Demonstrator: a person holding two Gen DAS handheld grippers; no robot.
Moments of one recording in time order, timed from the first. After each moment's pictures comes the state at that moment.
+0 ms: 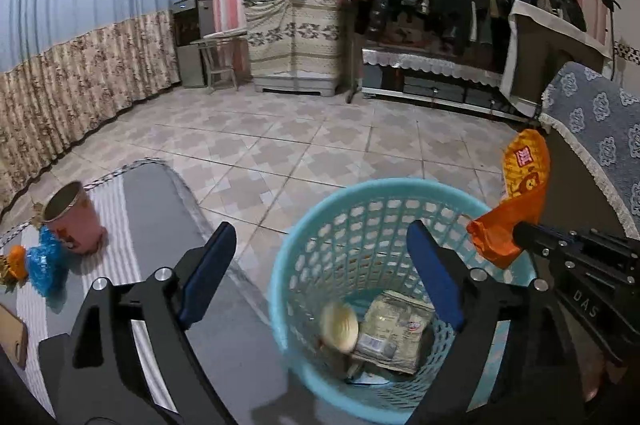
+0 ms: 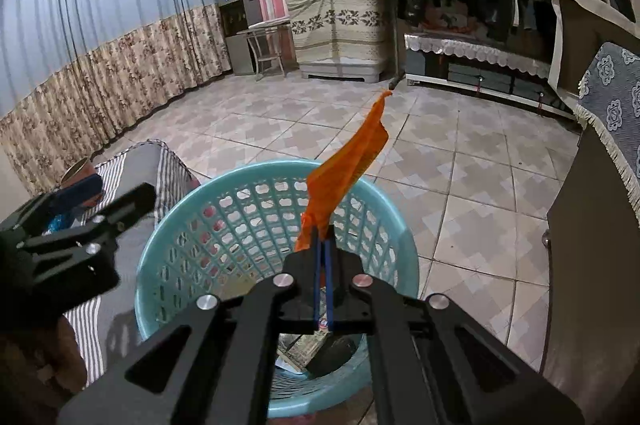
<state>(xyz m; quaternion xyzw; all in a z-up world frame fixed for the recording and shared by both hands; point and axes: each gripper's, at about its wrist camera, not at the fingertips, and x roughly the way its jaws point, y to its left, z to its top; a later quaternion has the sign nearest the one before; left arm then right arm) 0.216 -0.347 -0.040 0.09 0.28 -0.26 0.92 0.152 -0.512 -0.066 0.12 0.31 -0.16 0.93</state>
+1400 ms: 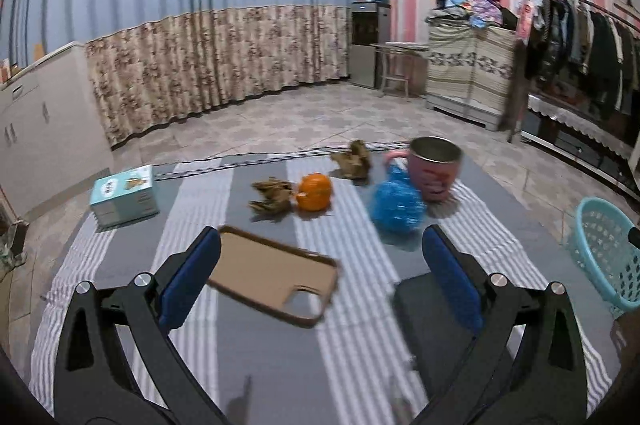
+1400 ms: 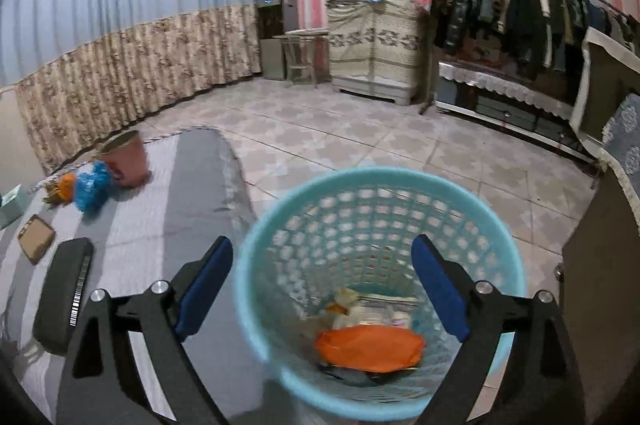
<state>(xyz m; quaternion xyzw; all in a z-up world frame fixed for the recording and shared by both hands) 0.226 -0.002 -0.017 0.02 0.26 0.00 0.96 0.170 -0.399 -0.054 0.06 0.28 -0.12 0.95</state>
